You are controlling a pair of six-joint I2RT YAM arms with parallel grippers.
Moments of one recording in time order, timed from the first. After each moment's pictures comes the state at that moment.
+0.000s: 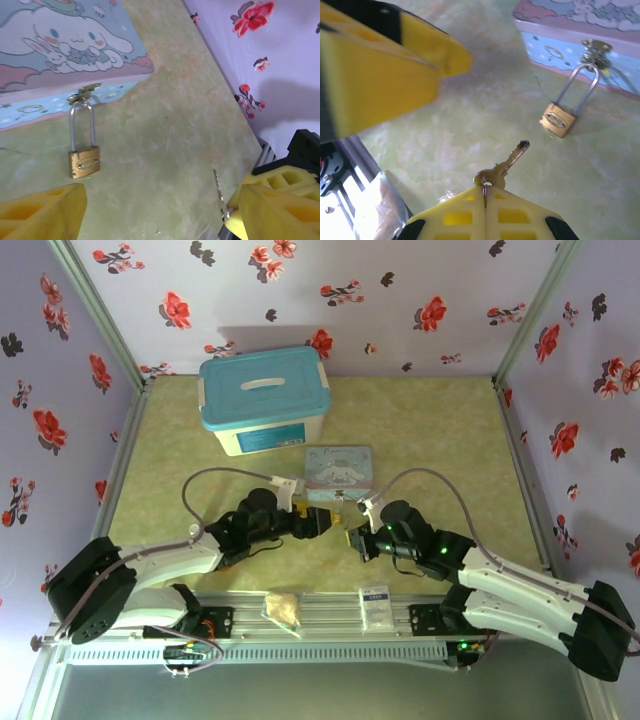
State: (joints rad) left arm -0.91 1.27 0.48 0.41 0.21 -0.74; right arm 0.93 0.86 0.48 -0.24 -0.12 0.44
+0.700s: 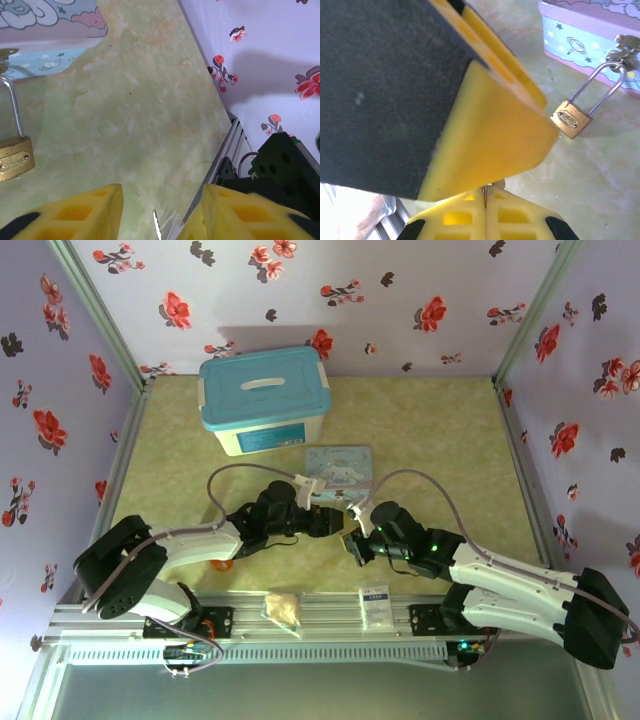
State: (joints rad) left arm -0.93 1.44 0.59 0.44 0.38 -0.81; right arm 0.98 0.95 0.50 -0.24 -0.09 0.34
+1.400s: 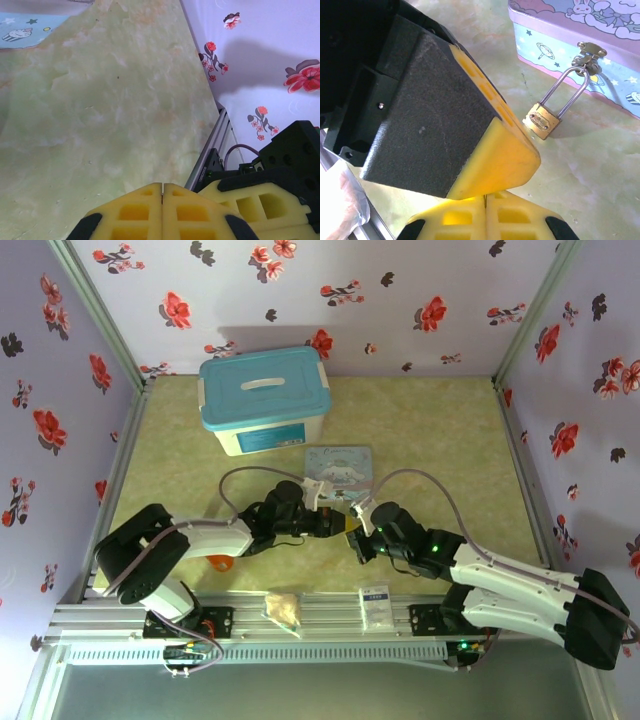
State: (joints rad) left arm -0.94 1.56 0.61 0.54 0.46 -0.89; right arm 0.98 0.94 0.50 -0.25 0.00 0.33
